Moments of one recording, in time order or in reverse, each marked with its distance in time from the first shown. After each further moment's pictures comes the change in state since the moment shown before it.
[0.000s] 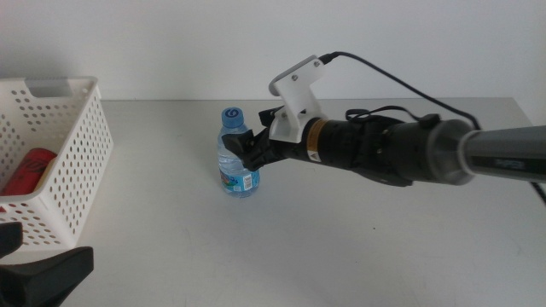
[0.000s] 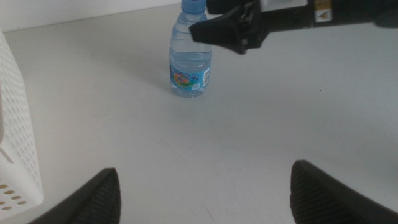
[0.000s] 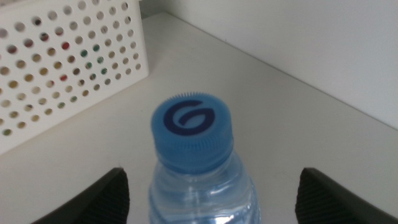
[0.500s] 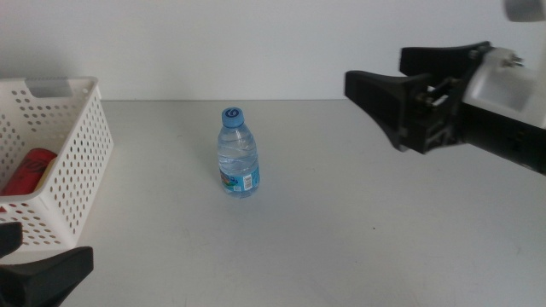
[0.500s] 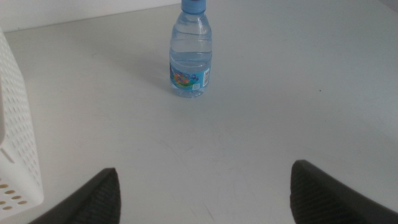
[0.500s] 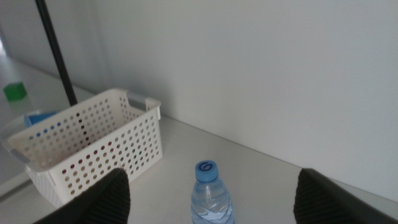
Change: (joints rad) left arm 0.000 0.000 0.000 0.000 0.000 0.000; right arm -0.033 -0.938 0.493 -0.395 0.203 0.562
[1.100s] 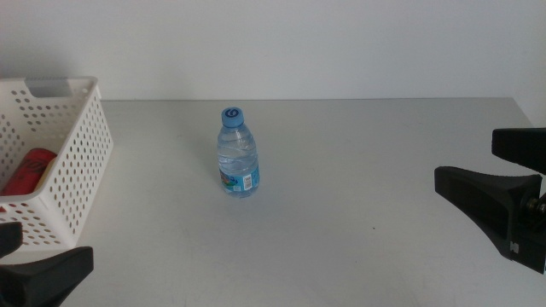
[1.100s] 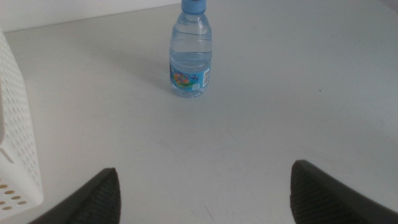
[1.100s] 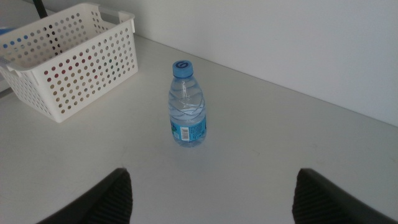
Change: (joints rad) left arm 0.000 0.000 0.000 0.000 0.000 0.000; right arm 0.093 -0.367 0.111 1.141 0.597 -1.175
